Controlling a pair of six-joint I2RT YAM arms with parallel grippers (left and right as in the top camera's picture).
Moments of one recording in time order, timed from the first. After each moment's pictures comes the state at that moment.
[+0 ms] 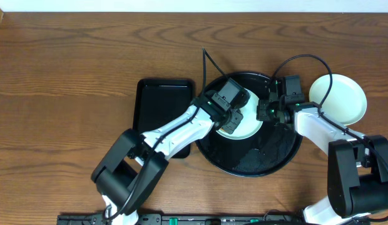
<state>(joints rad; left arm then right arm) -0.76 1.91 1.25 -0.44 0.05 -0.10 0.17 1.74 0.86 -0.22 -0.17 0.23</state>
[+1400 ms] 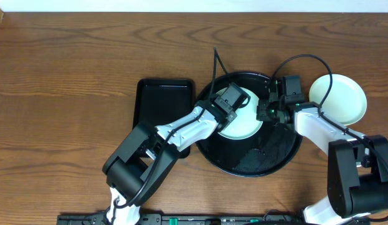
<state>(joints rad) -0.76 1.99 1.23 -0.31 -0.30 0.06 0.17 1.74 0.86 -0.22 -0.17 0.23</state>
